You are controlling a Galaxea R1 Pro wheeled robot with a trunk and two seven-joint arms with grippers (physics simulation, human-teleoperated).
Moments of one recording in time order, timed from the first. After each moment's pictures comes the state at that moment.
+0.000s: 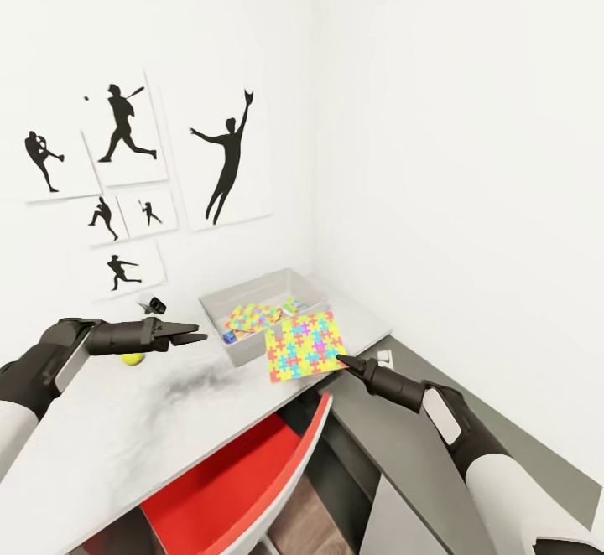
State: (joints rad) left arm -0.88 0.46 -0.21 -0.82 0.41 0.91 -1.57; right arm -0.71 -0.06 -0.06 -0.60 -0.58 0.67 0.91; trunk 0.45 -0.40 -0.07
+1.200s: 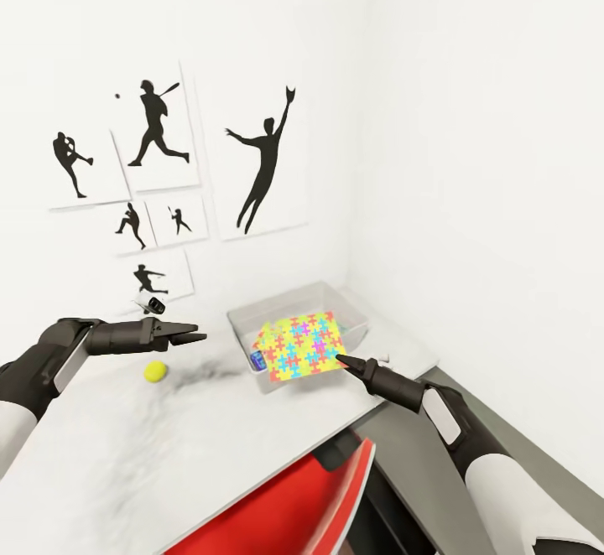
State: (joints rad) left arm -0.88 0.46 -0.21 -0.82 0.41 0.91 -1.57; right arm -0.71 -0.06 -0.06 -0.60 -0.58 0.67 0.91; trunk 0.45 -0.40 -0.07
